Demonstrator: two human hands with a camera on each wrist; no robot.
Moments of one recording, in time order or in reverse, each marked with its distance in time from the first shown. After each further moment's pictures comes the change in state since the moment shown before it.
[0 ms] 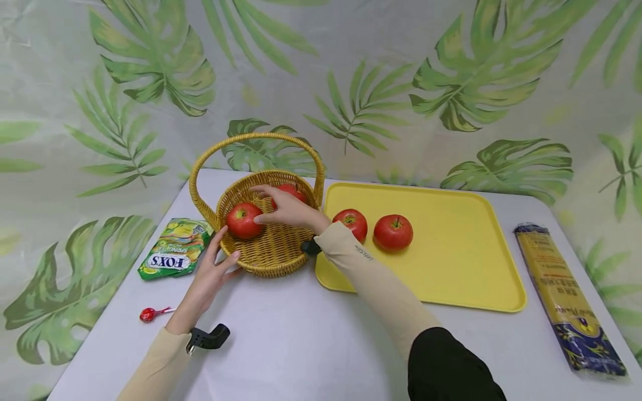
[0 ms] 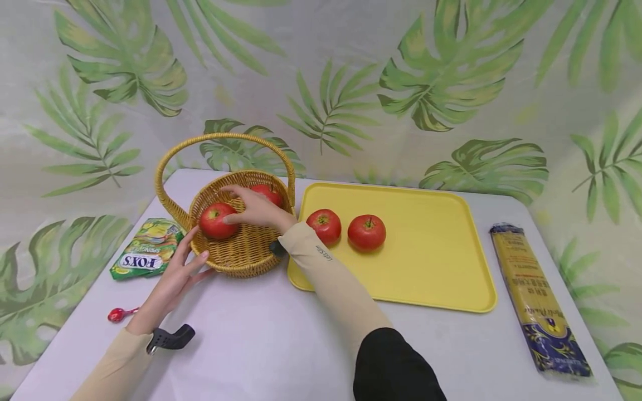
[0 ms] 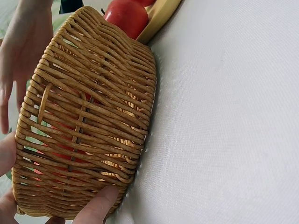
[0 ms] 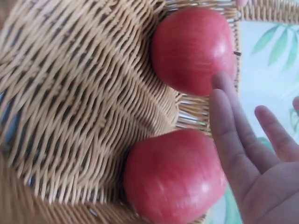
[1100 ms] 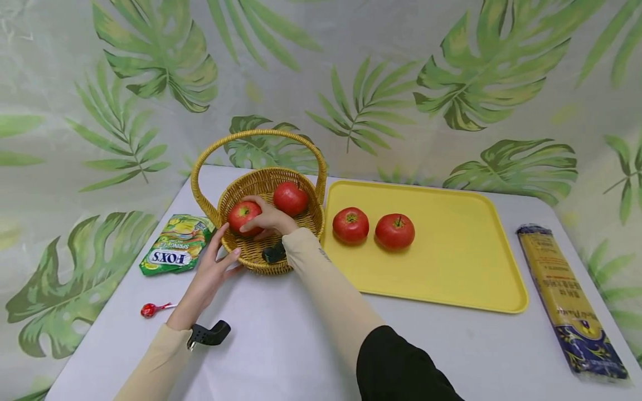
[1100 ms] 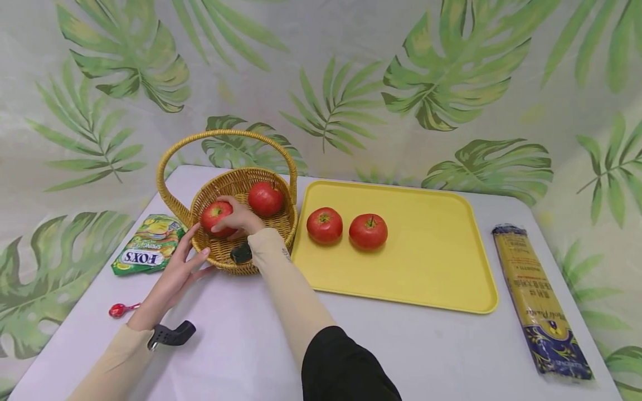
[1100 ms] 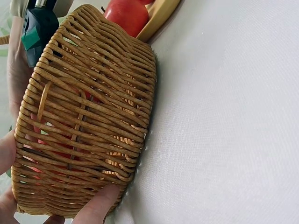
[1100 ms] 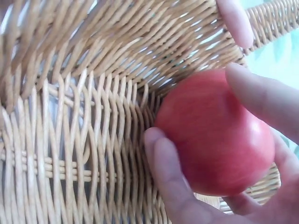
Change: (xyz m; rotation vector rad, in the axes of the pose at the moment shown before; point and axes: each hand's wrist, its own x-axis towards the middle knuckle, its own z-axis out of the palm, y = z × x) left_hand 0.001 0.000 0.000 0.017 0.012 -0.005; right_hand 0.035 0.000 0.055 0.662 0.065 0.435
